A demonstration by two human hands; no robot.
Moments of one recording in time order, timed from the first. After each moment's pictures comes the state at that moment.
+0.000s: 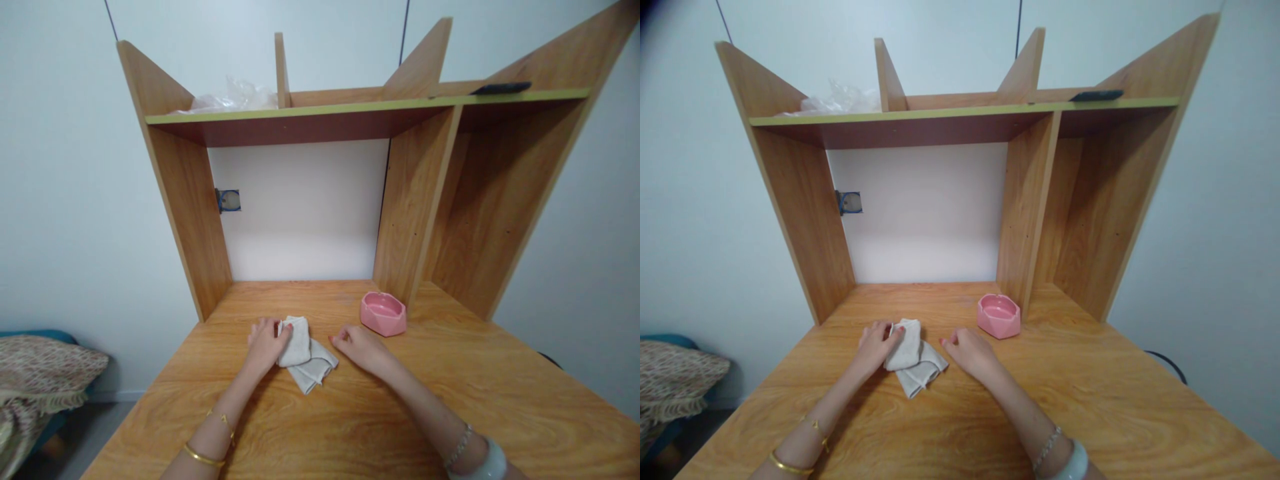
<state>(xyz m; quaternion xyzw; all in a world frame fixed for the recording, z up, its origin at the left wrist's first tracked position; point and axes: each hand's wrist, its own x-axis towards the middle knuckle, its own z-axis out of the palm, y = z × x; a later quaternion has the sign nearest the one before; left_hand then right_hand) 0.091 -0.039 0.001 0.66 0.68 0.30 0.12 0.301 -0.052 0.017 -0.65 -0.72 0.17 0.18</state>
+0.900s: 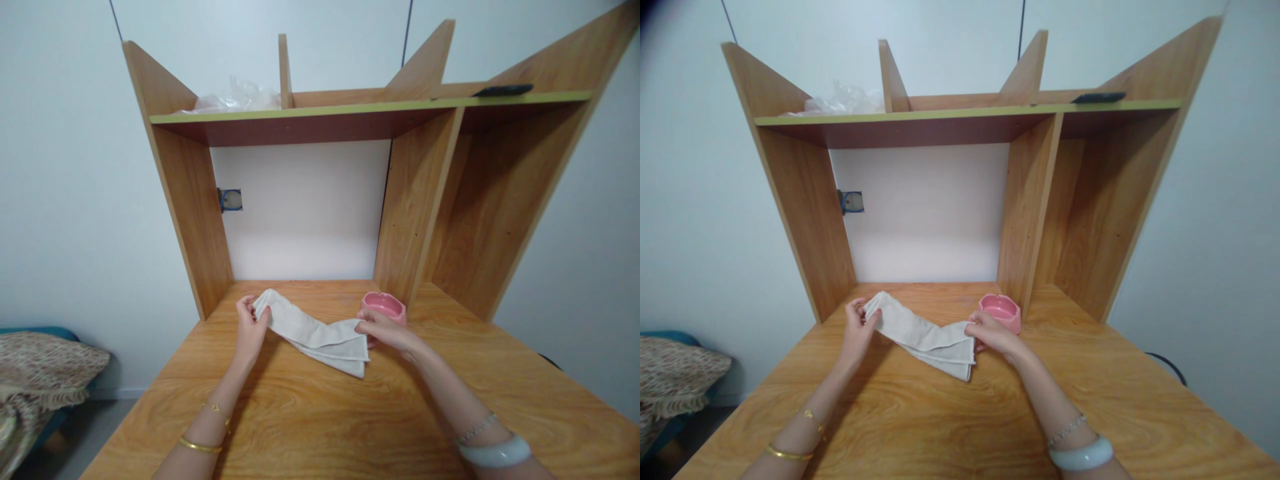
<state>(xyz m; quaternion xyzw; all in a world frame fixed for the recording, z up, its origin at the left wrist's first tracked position) 0.072 -0.027 0.009 0.53 0.51 0.65 0.19 0.341 -0.038 0.029 -0.55 -0.62 0.46 0.32</state>
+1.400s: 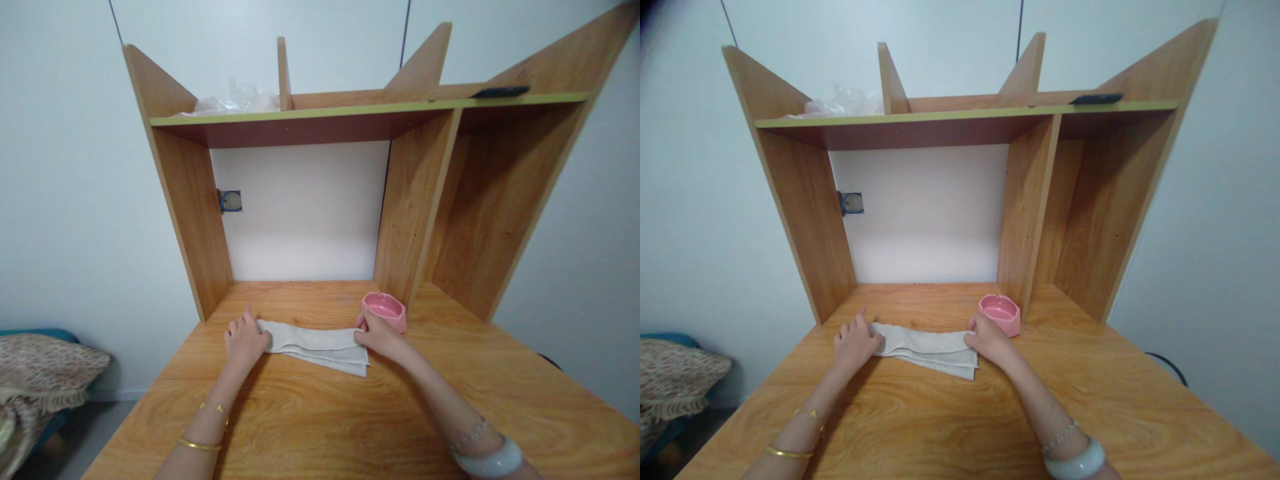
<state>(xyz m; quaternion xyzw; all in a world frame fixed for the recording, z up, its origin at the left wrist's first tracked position) 0.066 -0.039 0.010 0.60 0.77 0.21 -0.04 0.341 -0.030 0.018 -0.64 -0.71 0.19 0.24</state>
